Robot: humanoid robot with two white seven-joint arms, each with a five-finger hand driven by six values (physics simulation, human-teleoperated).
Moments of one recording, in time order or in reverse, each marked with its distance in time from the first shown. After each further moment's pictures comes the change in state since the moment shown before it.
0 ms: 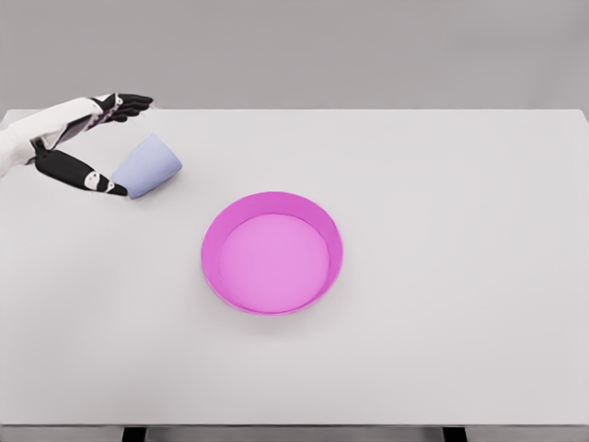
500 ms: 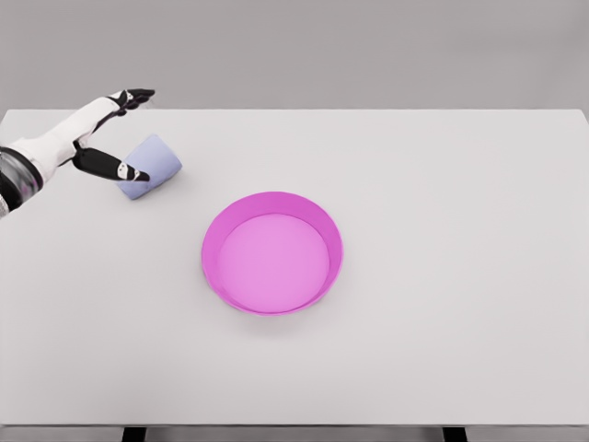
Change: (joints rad) left arm 0.107 -0.235 0.108 0.003 -0.297 0.243 0.163; right arm 0.000 0.000 0.000 0.000 0.000 0.001 0.000
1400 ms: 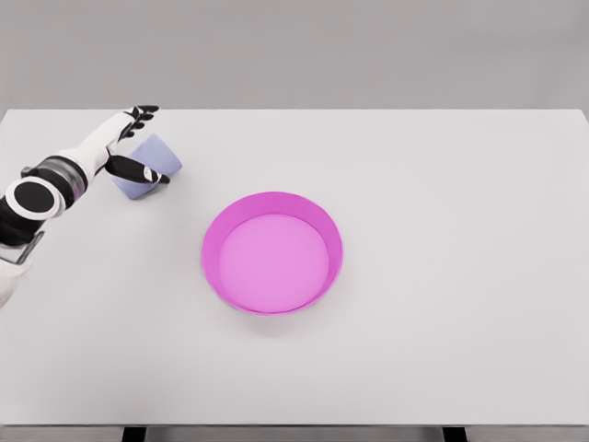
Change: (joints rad) left arm -0.021 -0.222 0.017 0.127 -0.075 0.243 0.053; right arm 0.000 0.000 0.000 0.000 0.000 0.000 0.000
